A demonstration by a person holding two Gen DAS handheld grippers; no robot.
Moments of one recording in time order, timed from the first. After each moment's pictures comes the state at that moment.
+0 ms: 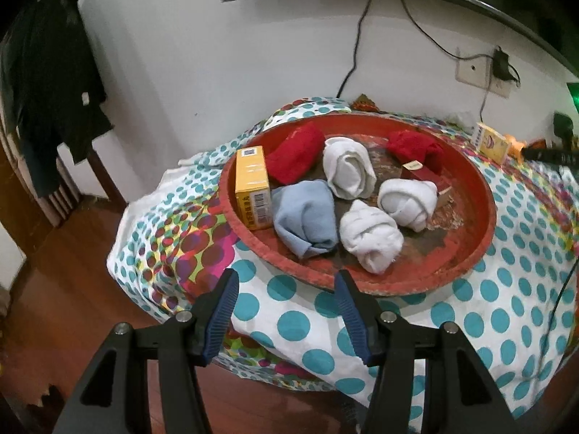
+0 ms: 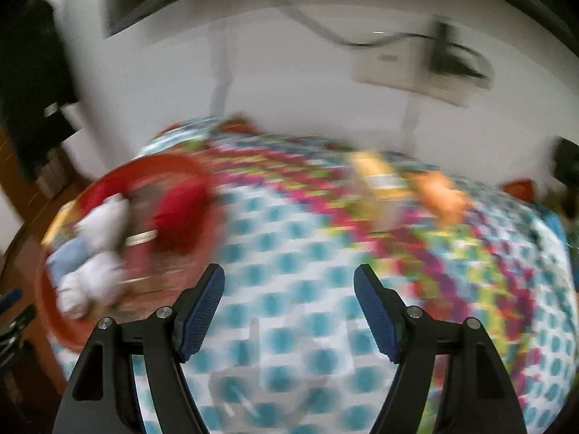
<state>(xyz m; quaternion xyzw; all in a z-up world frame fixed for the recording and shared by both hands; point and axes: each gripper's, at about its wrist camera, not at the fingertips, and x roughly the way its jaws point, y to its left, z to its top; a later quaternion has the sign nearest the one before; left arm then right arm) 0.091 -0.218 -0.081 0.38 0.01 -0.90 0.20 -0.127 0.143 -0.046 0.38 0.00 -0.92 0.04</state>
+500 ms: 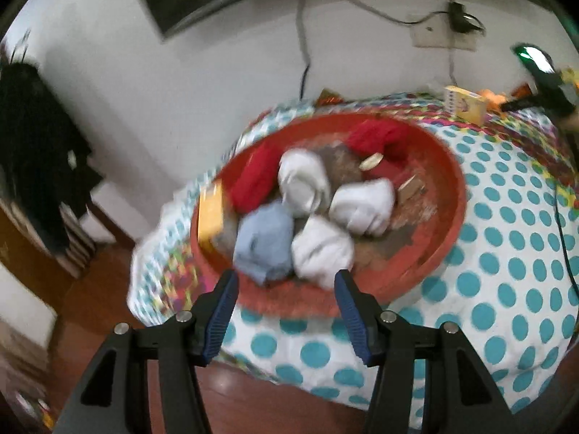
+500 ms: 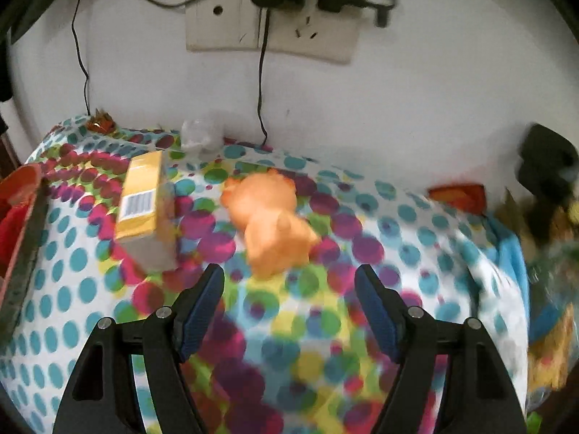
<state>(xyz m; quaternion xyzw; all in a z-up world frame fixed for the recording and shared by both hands) 0.055 -0.156 -0.063 0.40 -0.11 -0.89 0.19 -0.246 0.239 -0.091 0.42 0.05 -0.90 -0.02</state>
